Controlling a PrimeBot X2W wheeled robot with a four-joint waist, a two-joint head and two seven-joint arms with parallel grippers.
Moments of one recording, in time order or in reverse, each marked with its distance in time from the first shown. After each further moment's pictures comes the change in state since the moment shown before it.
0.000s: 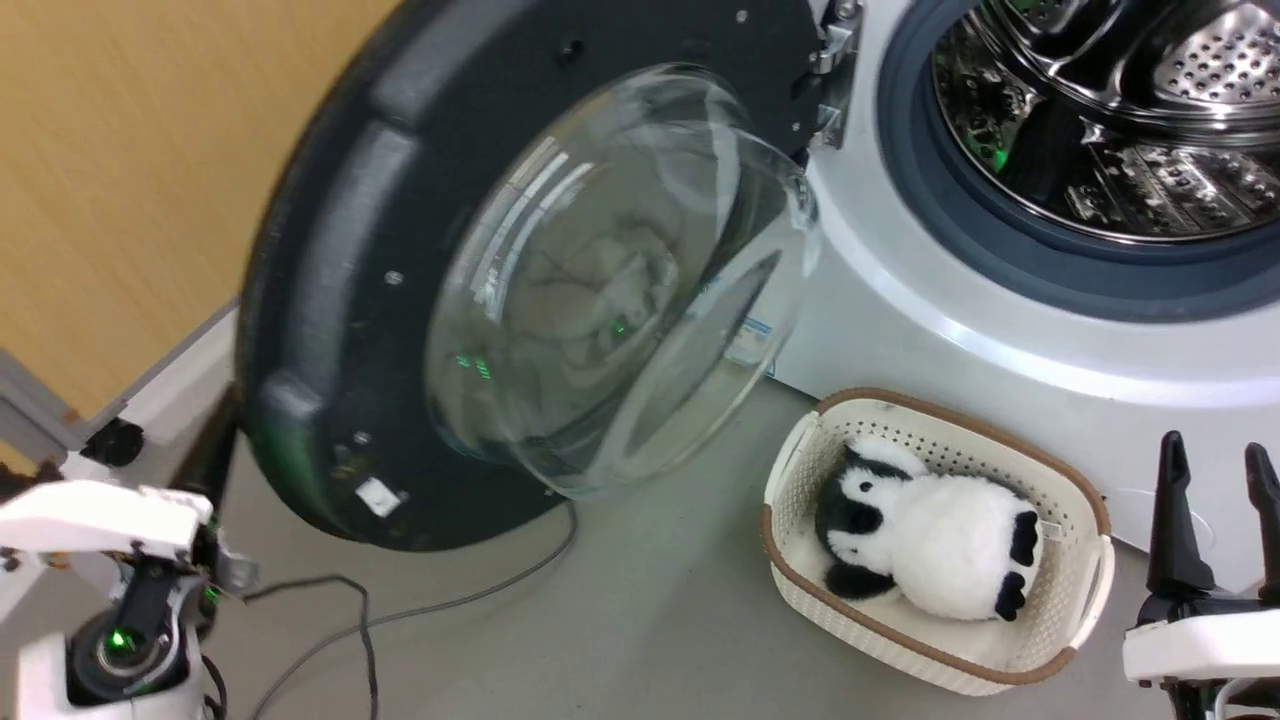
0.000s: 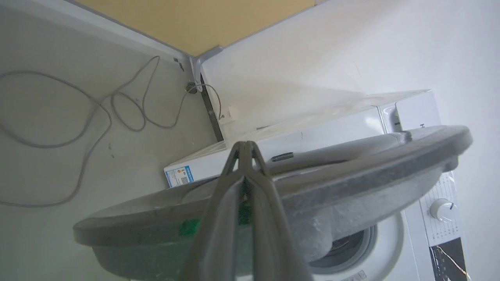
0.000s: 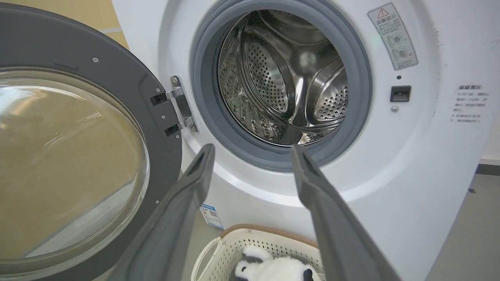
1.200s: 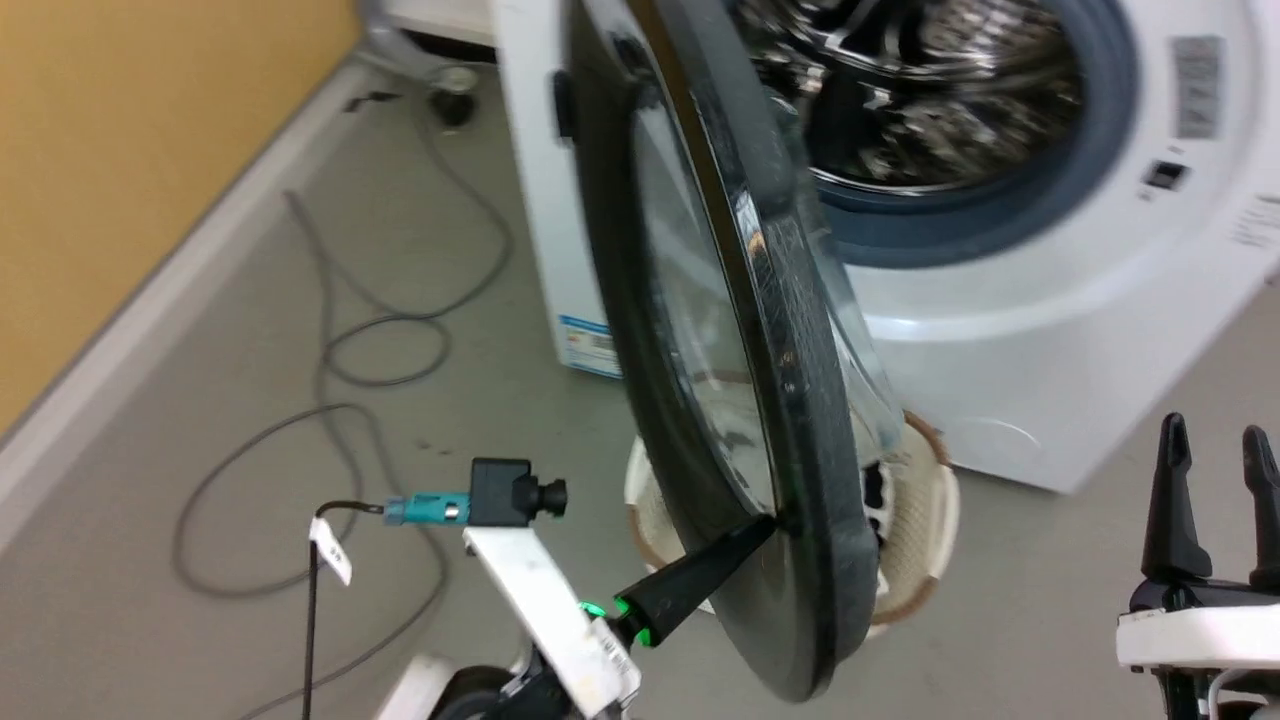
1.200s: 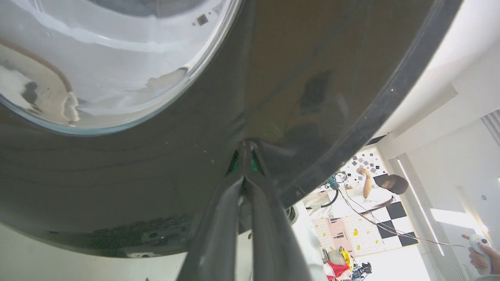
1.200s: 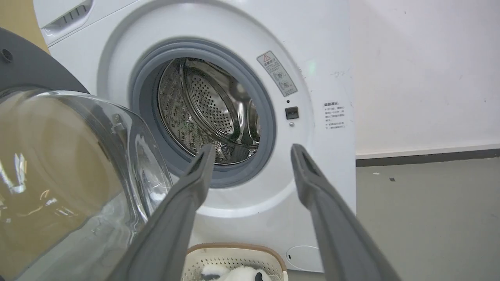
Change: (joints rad) left arm 0.164 0.029 -0.835 -0.374 -0.234 -0.026 0.059; right arm -0.013 0.003 0.021 -0.004 0.055 0.000 -0.044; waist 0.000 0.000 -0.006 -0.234
